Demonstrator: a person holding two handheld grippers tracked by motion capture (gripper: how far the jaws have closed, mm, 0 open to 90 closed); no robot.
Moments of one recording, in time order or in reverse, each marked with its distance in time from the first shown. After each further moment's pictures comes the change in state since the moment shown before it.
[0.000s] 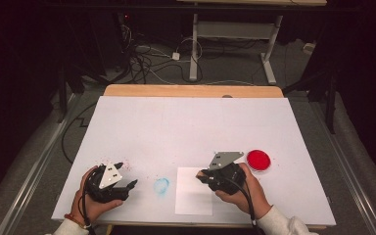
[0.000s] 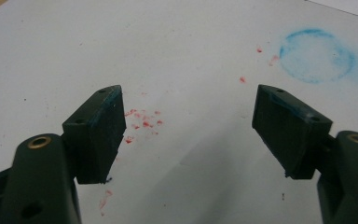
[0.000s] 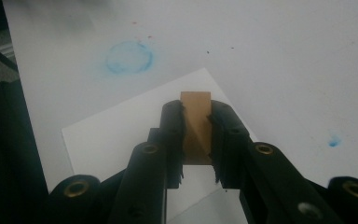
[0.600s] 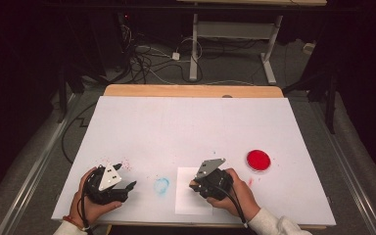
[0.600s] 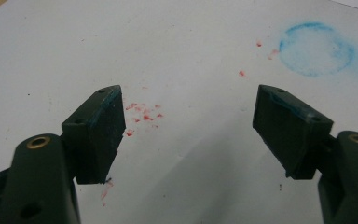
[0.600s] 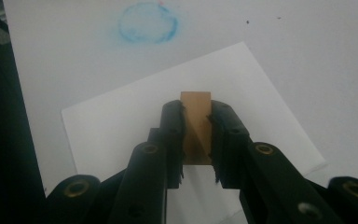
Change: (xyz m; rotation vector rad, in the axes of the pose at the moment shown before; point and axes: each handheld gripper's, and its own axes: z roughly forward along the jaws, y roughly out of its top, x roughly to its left) left arm -0.003 -0.002 -0.004 0.012 0.016 0.009; right arm 0.014 -0.004 0.035 0.109 0.043 -0.049
